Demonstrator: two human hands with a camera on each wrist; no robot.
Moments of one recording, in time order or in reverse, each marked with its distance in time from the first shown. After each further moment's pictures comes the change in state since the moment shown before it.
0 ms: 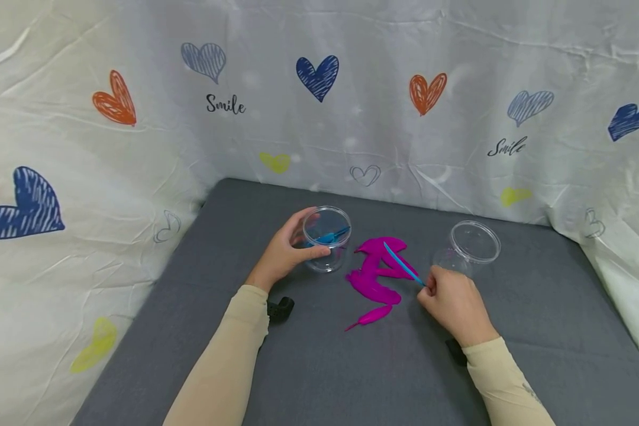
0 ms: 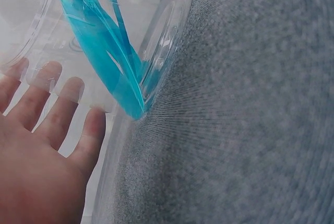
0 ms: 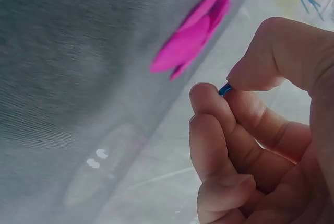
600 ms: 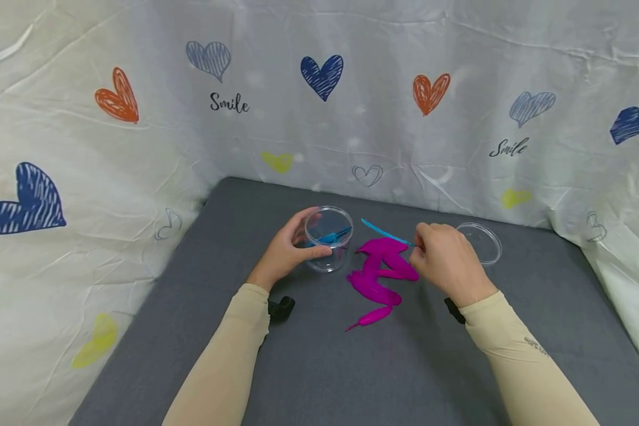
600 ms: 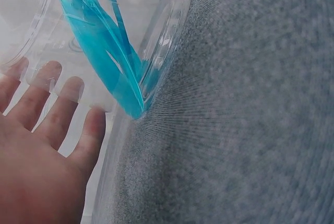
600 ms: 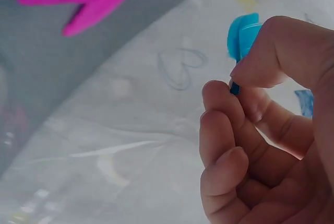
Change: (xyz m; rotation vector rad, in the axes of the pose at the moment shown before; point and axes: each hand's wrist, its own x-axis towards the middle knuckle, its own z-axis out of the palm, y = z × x) left_hand 0.000 -0.006 -0.001 0.000 0.000 0.016; right_hand 0.058 -0.041 -0.046 -0.071 0.093 -0.265
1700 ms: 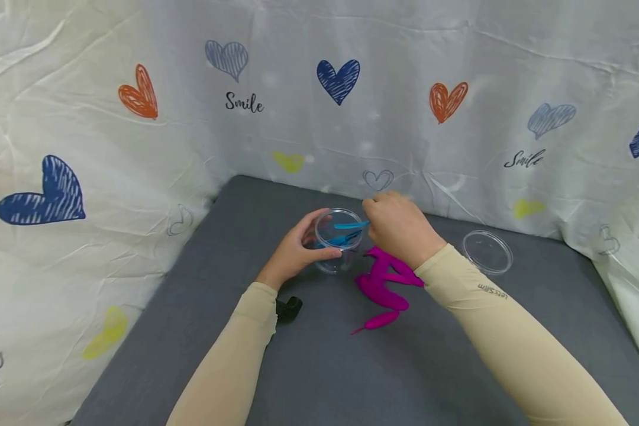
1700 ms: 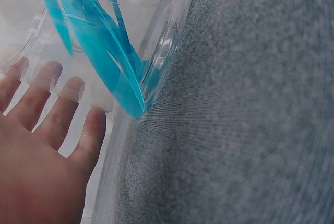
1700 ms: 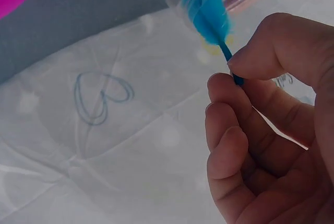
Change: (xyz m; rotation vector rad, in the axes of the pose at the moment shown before) left_hand -0.001 0.003 0.001 -0.021 0.000 -0.039; right_hand 0.094 -0.068 0.002 -0.151 -0.175 -0.293
